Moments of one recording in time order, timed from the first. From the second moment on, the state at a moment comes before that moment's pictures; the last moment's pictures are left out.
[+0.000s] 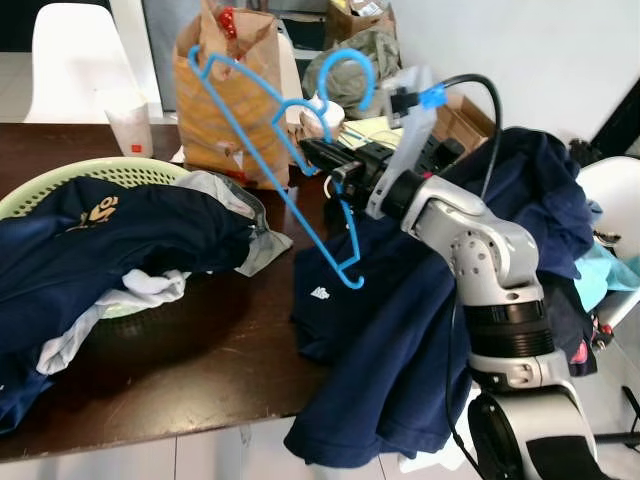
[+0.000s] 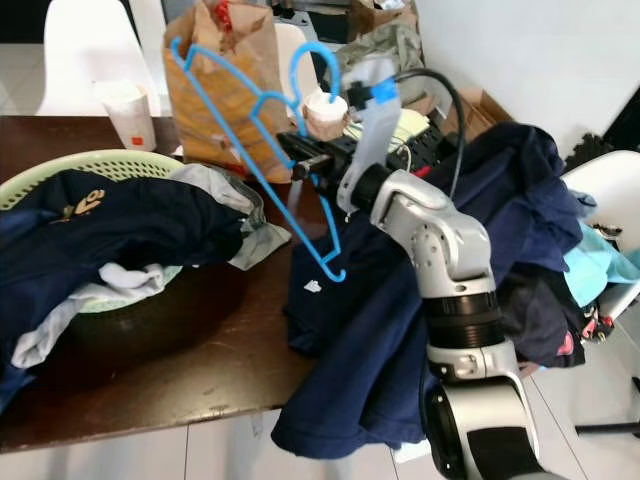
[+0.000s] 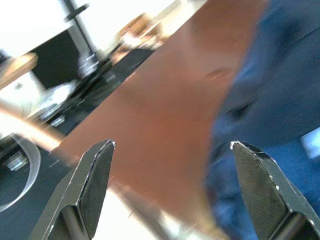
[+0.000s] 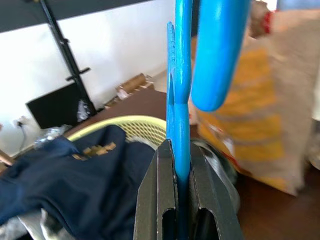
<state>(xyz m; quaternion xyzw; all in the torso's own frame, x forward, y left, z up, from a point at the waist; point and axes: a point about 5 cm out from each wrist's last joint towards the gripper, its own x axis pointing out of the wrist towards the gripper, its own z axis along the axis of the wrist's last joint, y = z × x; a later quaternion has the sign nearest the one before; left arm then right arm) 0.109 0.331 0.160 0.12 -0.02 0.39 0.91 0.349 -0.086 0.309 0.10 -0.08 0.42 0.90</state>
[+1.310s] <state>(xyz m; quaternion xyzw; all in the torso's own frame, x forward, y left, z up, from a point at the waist) 0.174 0.290 0.157 0.17 0.00 0.11 0.98 0.346 -0.073 0.284 0.18 -0.07 0.39 0.90</state>
